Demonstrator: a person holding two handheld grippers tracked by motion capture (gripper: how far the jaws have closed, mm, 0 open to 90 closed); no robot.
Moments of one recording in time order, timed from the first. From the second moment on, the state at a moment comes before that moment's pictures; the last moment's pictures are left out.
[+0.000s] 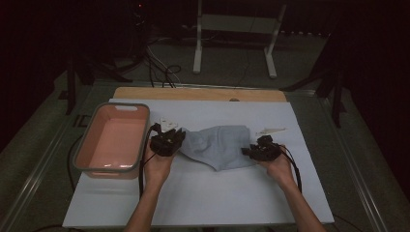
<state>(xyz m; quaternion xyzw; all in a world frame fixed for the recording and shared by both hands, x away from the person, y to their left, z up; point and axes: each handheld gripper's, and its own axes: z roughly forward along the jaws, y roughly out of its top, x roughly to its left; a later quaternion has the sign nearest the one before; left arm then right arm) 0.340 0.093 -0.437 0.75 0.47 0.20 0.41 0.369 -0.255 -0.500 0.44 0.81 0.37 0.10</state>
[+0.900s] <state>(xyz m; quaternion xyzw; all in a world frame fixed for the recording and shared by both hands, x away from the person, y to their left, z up) 0.346 0.069 -0.438 0.77 0.45 0.19 0.41 0.268 -0.218 -0.476 0.33 0.86 0.37 0.08</state>
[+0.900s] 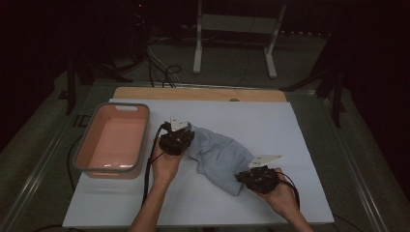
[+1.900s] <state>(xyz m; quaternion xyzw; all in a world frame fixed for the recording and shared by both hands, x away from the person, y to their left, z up) 0.325 0.070 -0.436 0.76 0.45 0.19 0.44 0.252 -0.207 -0.473 0.31 0.87 0.37 0.13</state>
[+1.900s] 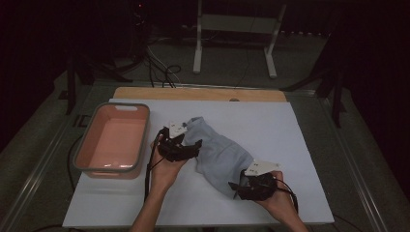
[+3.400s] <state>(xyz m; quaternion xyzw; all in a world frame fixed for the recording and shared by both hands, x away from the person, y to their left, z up) 0.285 0.062 -0.489 0.81 0.40 0.12 0.42 0.262 -0.231 -0.450 0.36 0.81 0.44 0.15</state>
